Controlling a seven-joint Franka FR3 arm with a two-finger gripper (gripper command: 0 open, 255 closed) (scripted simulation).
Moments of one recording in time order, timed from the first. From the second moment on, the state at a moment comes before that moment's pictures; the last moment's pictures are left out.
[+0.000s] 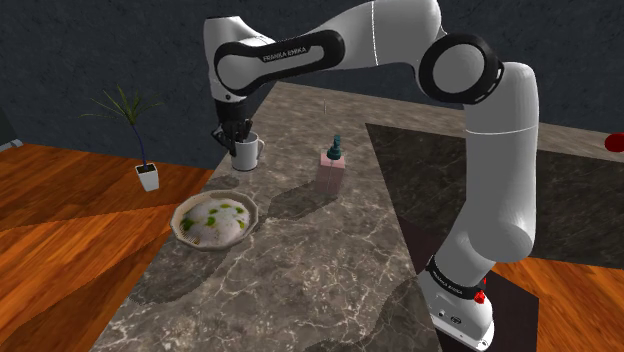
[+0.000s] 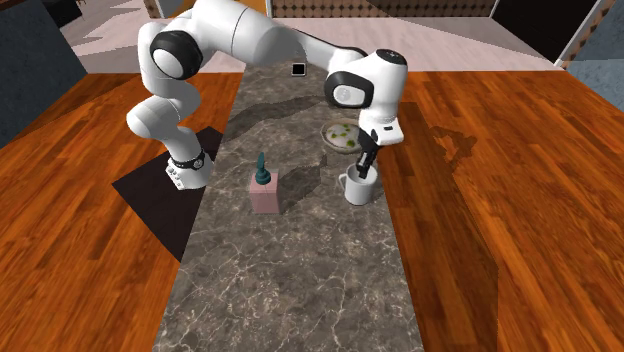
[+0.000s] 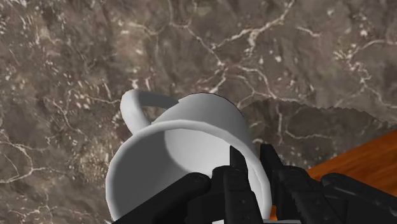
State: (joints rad) arm 0.15 0.45 0.25 -1.49 -0.18 1.91 0.31
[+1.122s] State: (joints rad) arm 0.16 0.43 0.26 -1.29 -0.17 1.69 0.29
